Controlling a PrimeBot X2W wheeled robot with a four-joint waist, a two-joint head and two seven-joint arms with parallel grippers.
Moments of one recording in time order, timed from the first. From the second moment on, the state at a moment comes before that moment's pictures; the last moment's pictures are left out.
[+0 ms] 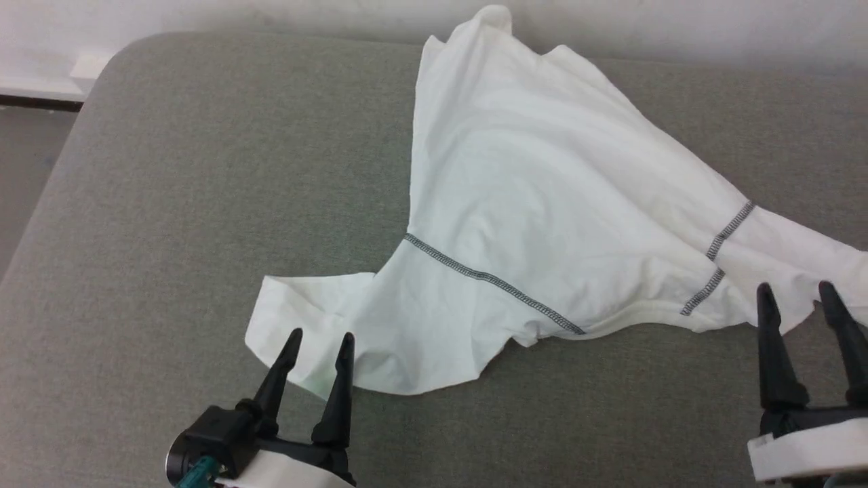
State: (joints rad) left arm 0.08 0.15 -0.25 -0.05 -0.34 0.00 -0.25; right arm 0.14 -0.05 -0.16 -0.34 0.15 0.13 0.01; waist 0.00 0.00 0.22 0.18
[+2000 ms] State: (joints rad) left arm -0.11 0.43 -0.13 0.02 -0.37 0.00 0.15; right arm 0.11 -0.05 -0.06 -0.20 0.18 0.13 -0.07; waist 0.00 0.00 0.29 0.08
